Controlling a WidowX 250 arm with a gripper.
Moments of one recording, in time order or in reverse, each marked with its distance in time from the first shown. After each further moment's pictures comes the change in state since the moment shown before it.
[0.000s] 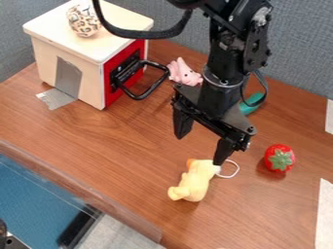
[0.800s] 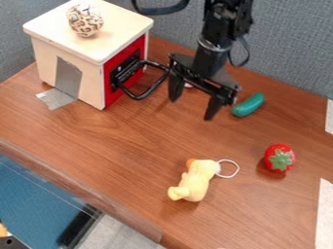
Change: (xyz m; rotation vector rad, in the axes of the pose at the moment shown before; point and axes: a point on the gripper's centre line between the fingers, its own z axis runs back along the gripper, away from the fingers) arm 0.060 0.069 -0.019 0.098 0.032 0.171
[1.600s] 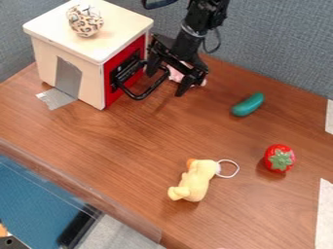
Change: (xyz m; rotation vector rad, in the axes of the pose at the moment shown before) arm 0.042 0.062 -0.037 0.186 0.080 0.034
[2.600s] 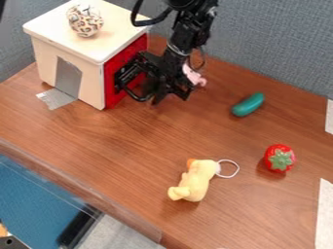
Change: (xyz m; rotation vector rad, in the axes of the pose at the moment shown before) arm -0.013 -0.012 -0.026 -0.026 0.054 -0.014
